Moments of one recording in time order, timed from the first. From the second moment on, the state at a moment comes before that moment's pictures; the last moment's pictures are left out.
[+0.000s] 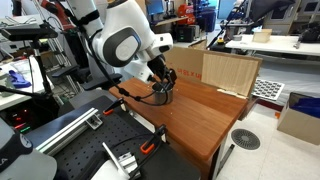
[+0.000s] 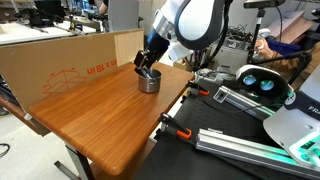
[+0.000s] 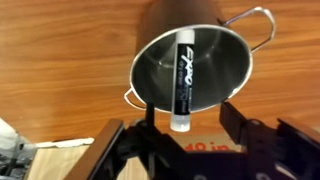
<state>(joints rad) -0.01 0.32 0.03 -2.64 0.01 3.45 0.03</state>
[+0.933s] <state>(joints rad) -0.10 0.21 0.22 -2.63 -0.12 3.41 0.17</state>
